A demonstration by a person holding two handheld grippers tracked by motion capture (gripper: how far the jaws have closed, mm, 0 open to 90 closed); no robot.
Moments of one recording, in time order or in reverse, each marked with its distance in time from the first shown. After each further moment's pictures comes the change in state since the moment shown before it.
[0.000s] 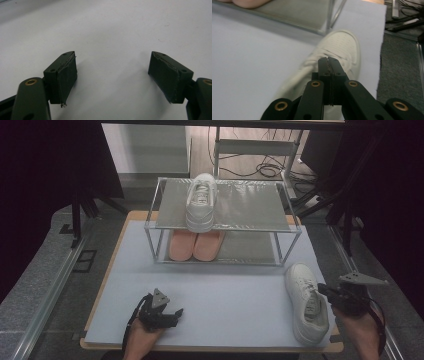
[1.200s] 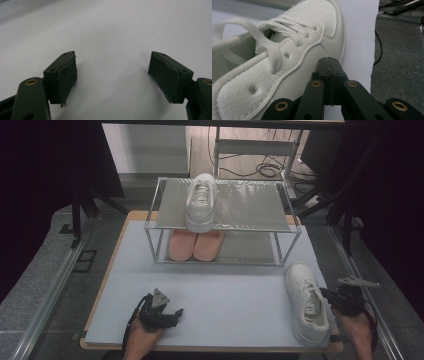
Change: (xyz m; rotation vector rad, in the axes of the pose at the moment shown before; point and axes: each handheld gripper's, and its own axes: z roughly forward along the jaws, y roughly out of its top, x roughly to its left) left arm 0.000 0.000 0.000 0.001 0.000 -0.001; right arm -0.045 -0.042 0.052 0.052 -0.013 0.080
